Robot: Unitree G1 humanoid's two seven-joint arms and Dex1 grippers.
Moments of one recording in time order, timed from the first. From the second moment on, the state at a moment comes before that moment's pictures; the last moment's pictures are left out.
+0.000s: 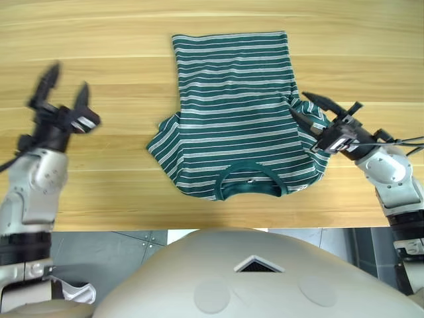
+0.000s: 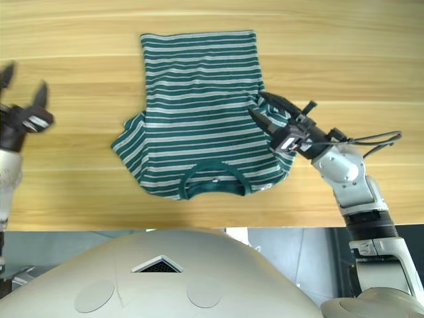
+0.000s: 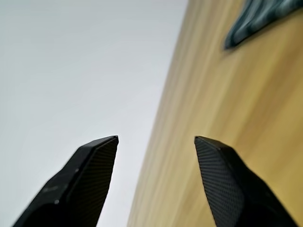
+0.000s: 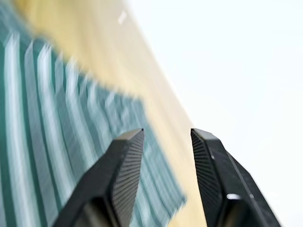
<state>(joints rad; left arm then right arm) 0.41 0.80 0.13 -0.16 0.54 -0.41 -0.08 0.05 -0.76 0.16 0.02 0.08 -0.77 0.40</state>
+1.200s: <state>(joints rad) 0.33 0.84 -0.12 -0.09 0.61 -0.42 -0.36 -0.20 -0.57 0.04 0.26 0.06 -0.75 0.47</state>
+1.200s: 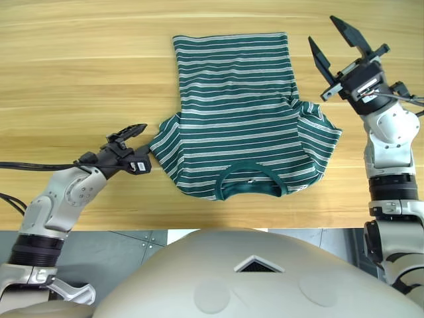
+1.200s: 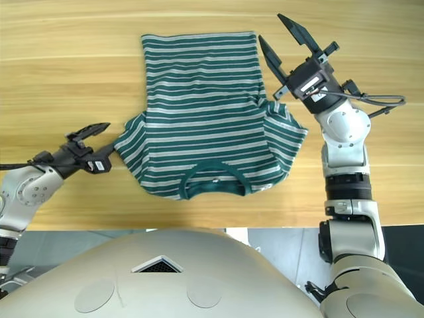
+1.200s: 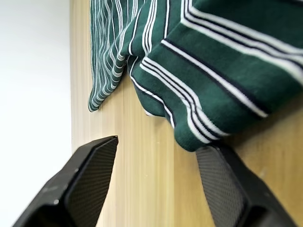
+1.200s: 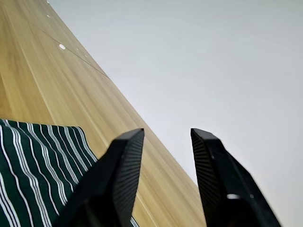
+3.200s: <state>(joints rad) 0.19 0.67 -0.29 -0.01 0.58 -0.63 -0.21 -0.17 -0.55 0.01 0.31 0.06 -0.78 0.50</state>
